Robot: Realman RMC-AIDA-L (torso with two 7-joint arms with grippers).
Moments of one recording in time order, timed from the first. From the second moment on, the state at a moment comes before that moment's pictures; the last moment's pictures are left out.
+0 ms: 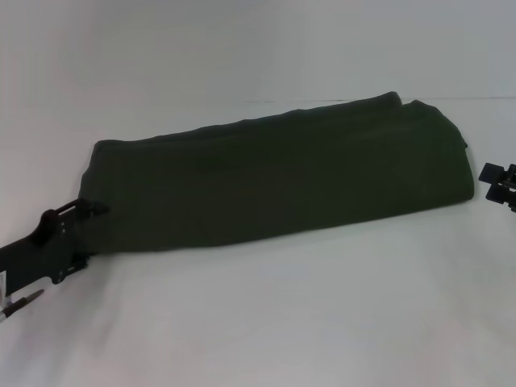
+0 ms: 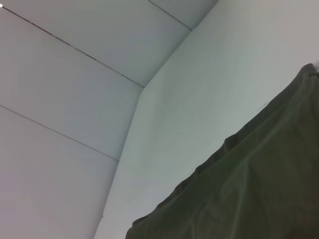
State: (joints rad) left arm -0.40 -2.15 0.45 0.59 1.99 1.13 -2.61; right arm 0.41 1.92 -0.57 -0.54 -1.84 -1.48 2.16
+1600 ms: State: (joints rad) left arm -0.41 -2.10 0.44 0.64 2.00 1.12 -2.45; right arm 0.40 1.92 -0.51 -0.54 -1.84 -1.45 2.16
